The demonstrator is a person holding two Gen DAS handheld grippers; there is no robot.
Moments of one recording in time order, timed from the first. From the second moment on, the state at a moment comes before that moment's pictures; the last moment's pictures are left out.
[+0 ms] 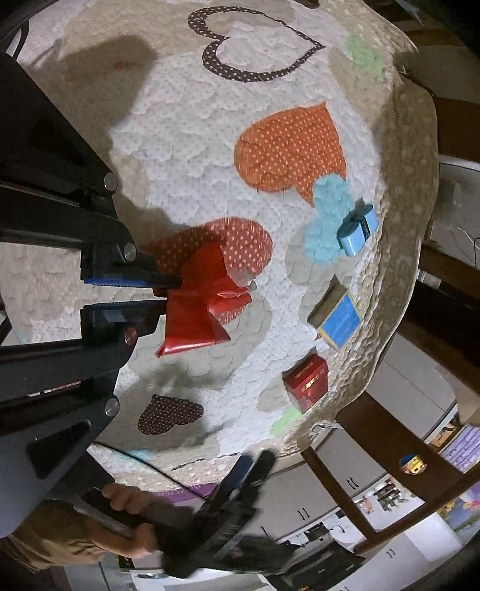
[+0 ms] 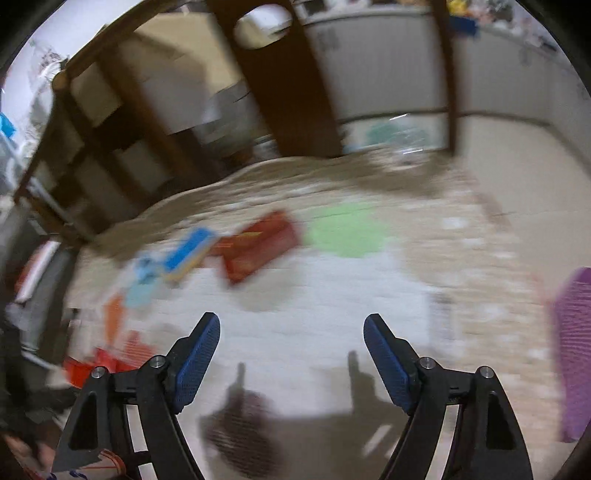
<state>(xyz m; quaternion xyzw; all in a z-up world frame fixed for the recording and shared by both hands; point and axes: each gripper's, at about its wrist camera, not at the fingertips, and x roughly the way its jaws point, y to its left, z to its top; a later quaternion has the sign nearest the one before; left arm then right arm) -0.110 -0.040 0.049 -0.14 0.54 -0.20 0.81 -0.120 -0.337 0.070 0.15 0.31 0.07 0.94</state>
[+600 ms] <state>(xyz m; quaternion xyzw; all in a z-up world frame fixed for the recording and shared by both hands) -0.105 -0.022 0.038 -0.17 0.53 -0.21 0.80 0.062 -0.197 0.059 0.12 0.44 0.01 0.89</state>
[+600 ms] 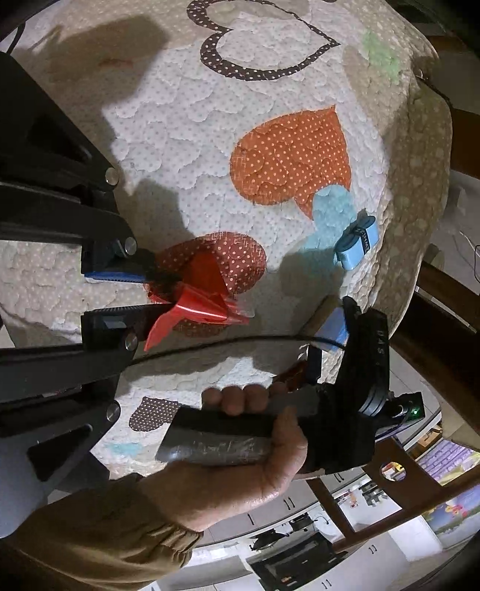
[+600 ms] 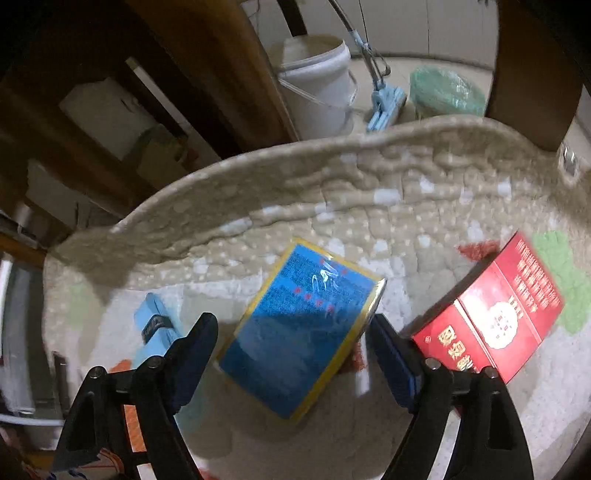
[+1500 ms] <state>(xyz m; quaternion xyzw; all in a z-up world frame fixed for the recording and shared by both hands) -0.081 -0.032 0.019 -0.19 0.52 -0.17 0.81 -0.041 -0.270 0.063 0.21 0.38 0.09 0.89</state>
